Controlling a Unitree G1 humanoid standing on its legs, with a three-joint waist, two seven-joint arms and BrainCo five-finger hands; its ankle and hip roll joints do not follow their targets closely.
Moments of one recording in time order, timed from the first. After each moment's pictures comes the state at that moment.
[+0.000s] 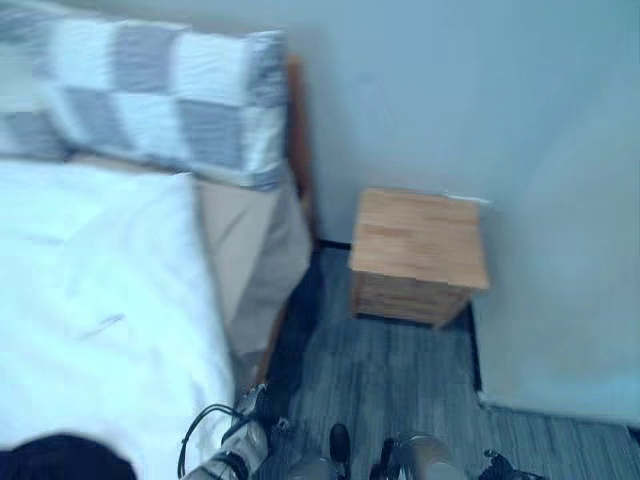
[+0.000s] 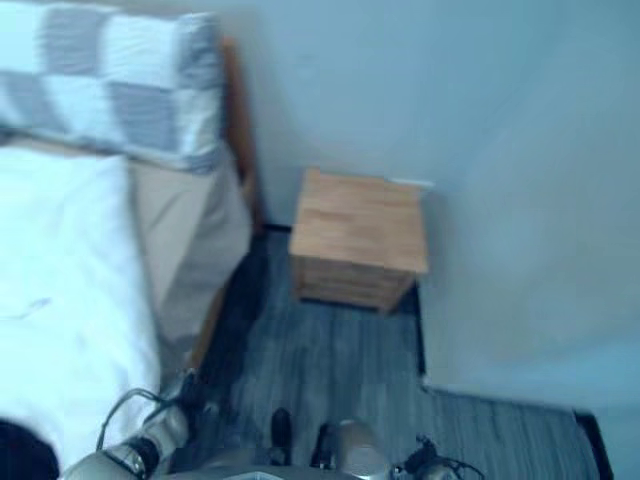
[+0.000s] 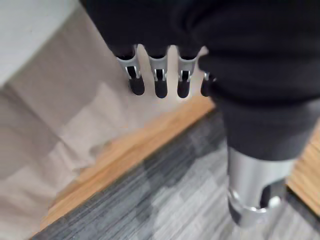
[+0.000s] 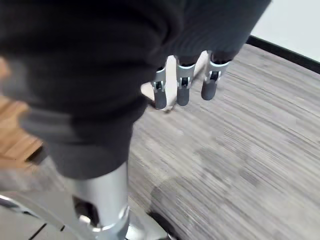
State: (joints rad) left arm -0.24 0.24 -0.40 1.25 0.39 0.04 0.24; right arm -0.03 -0.26 0.37 1.21 -0.16 0.05 -0.22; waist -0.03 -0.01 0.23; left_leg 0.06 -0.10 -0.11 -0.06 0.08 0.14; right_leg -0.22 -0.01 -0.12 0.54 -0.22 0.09
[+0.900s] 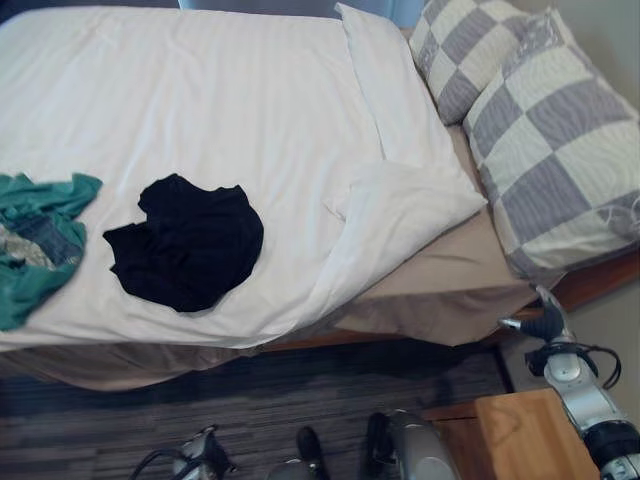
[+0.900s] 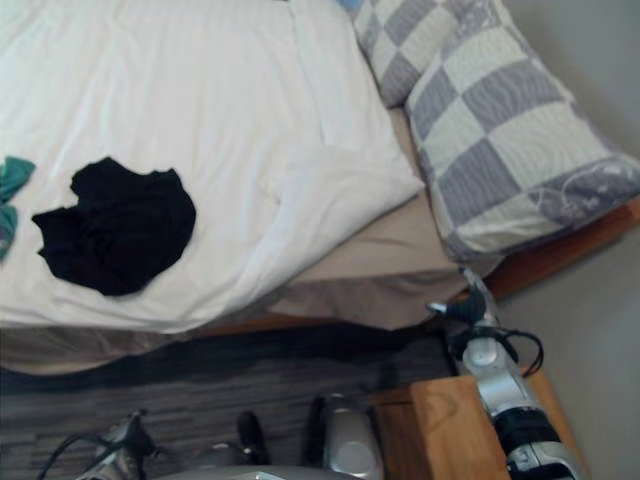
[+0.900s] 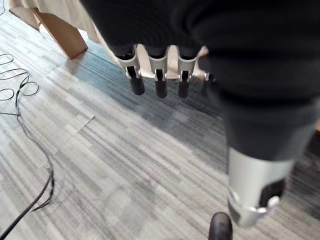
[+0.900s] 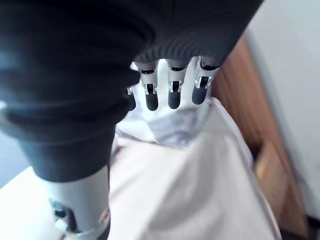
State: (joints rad) left arm -0.06 0.38 -0.33 1.23 0.42 0.07 0.22; right arm -0.15 -0.60 0.12 0.45 -0.16 0.04 -0.32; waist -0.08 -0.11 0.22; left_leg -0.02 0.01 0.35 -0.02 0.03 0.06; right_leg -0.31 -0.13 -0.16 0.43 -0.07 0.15
